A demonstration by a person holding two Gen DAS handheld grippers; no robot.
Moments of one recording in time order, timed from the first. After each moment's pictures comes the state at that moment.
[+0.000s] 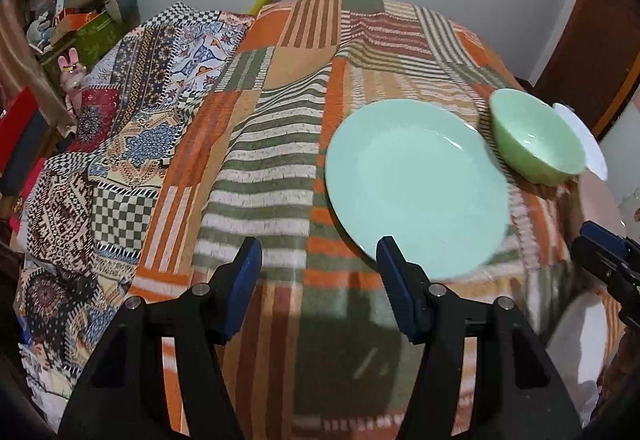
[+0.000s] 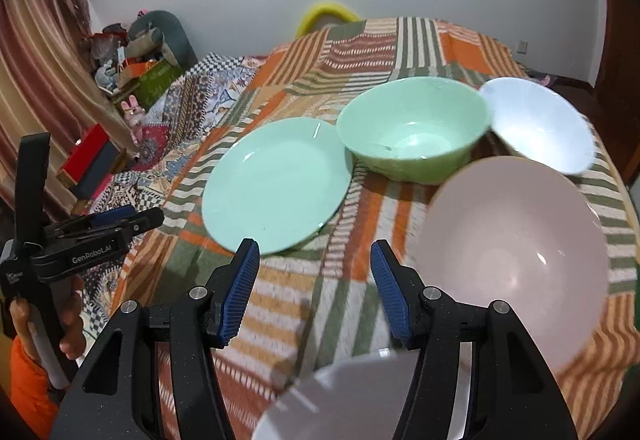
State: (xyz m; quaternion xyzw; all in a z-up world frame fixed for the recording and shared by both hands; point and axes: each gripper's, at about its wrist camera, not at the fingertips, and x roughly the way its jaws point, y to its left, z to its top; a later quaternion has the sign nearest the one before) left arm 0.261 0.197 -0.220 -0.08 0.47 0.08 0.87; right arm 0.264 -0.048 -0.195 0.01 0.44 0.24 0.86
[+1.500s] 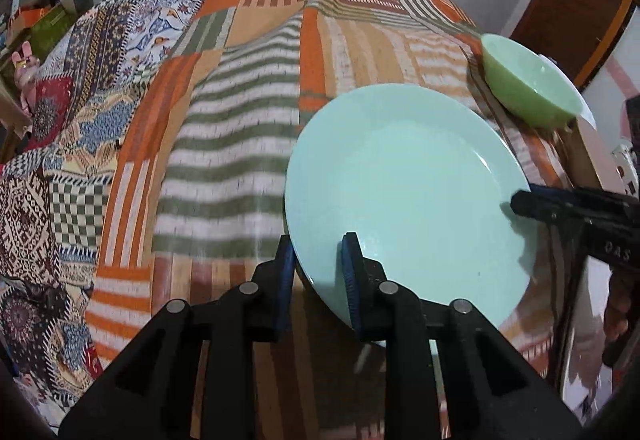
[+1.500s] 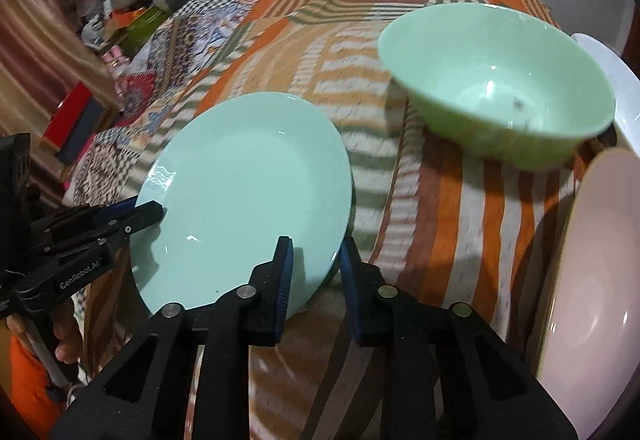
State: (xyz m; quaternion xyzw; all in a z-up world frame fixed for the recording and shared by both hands) left arm 0.254 0.208 -0.265 -0.08 0.51 -0.01 0.86; right arm 0.291 -0.014 -0.242 -0.03 0.53 0.27 0.81
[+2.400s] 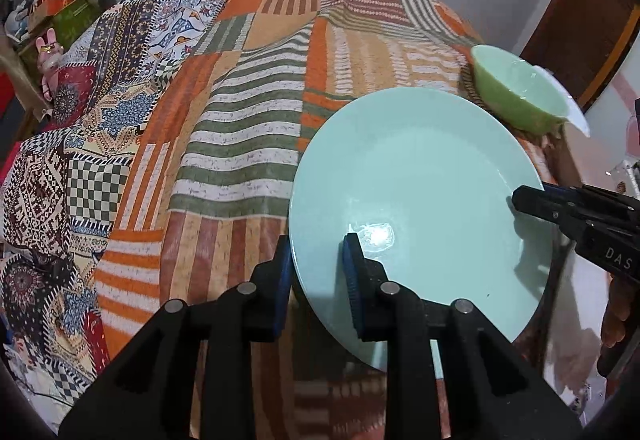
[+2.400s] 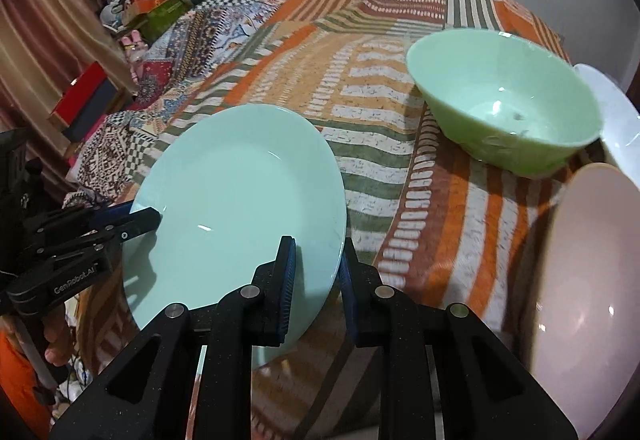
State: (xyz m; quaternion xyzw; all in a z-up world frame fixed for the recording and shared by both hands) left arm 0.219 0.193 -0.243 -0.10 0.49 0.02 0.87; right arm 0.267 -0.014 -0.222 -0.06 0.49 0.29 0.82
